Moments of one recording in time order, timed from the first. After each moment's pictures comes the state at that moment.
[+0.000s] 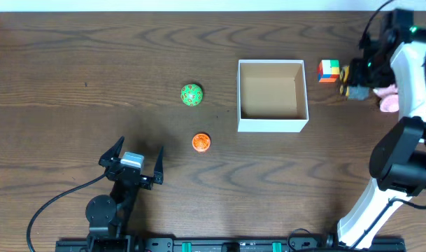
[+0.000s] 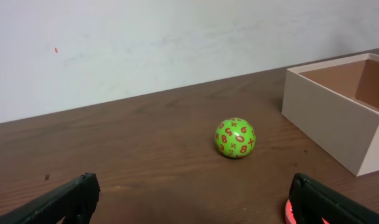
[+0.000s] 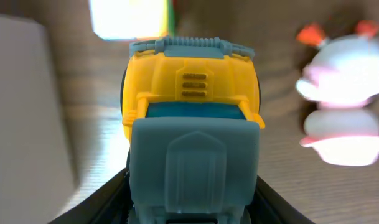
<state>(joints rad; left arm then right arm) -0.02 0.01 0.02 -0.10 0.23 0.13 -0.22 2.07 1.91 -1.22 -0.04 -0.13</state>
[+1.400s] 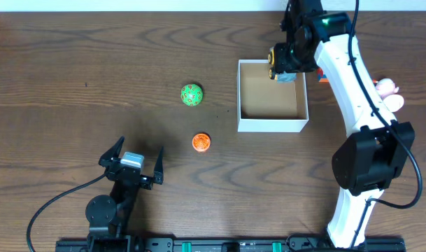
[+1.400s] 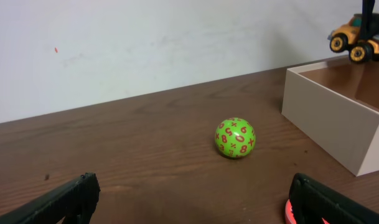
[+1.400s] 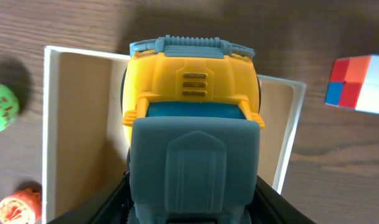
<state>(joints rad) -0.02 0.01 0.02 -0.10 0.23 0.13 0.22 2.07 1.99 -1.17 -0.03 0.17</state>
